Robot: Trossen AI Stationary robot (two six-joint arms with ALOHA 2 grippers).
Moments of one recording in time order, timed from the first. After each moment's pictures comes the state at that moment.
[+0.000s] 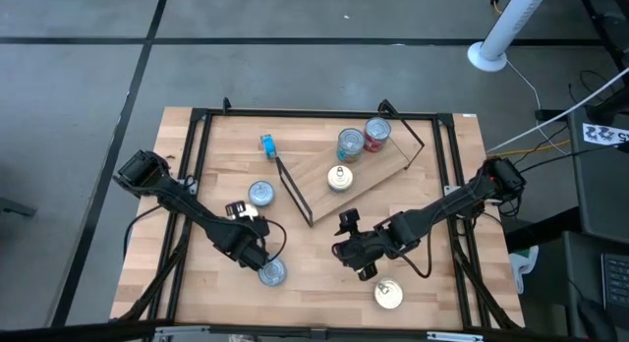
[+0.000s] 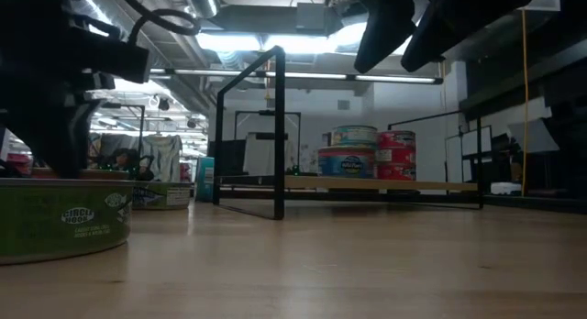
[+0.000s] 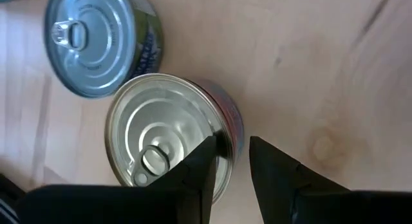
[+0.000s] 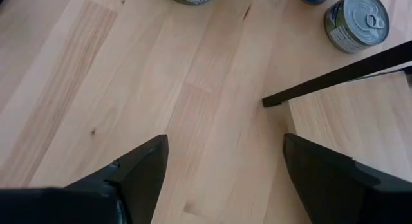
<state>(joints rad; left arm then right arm) -0.55 1.70 1.01 -1.03 -0.37 -0.91 0.48 1.72 1.34 -0.64 0.29 -0.03</state>
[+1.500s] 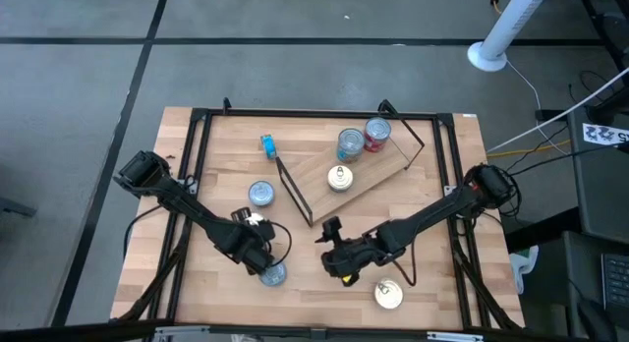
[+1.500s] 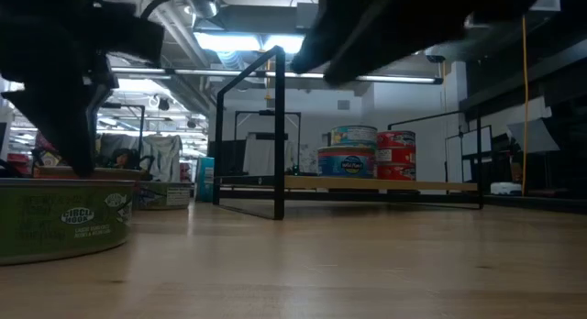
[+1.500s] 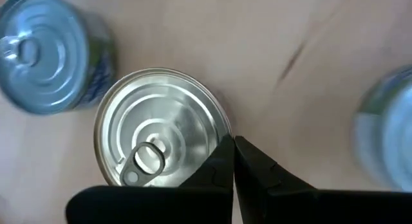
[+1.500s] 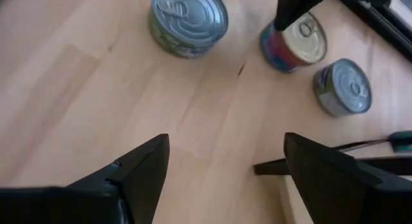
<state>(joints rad) -0.55 1.71 1.07 -0.93 -0.34 -0.96 0.48 1.85 1.33 -0.34 0.36 -0.20</state>
